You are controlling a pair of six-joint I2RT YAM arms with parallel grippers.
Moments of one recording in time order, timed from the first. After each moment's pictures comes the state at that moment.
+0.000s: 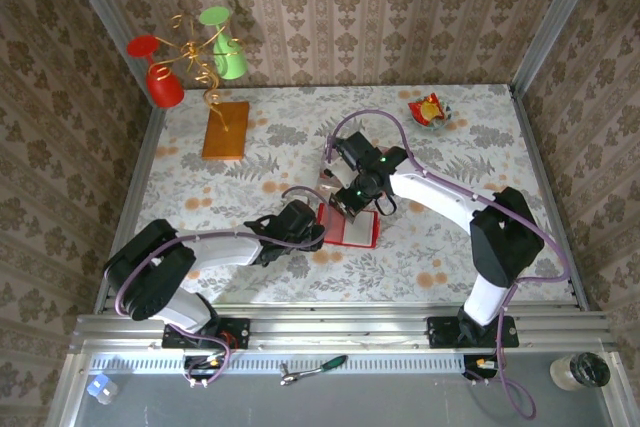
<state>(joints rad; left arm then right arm) -0.90 1.49 0.60 -0.08 -0.24 -0.59 0.65 1.73 1.33 -0.77 -0.13 -0.05</state>
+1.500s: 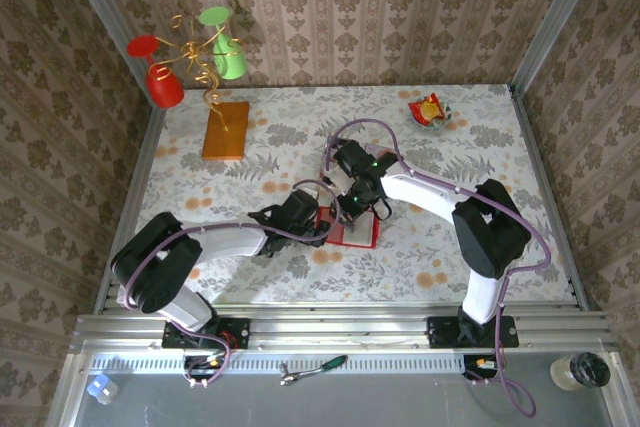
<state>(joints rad) -0.87 1.55 0.69 -0.09 -0.24 -0.36 0.65 1.81 1.30 -0.72 -0.14 -0.02</state>
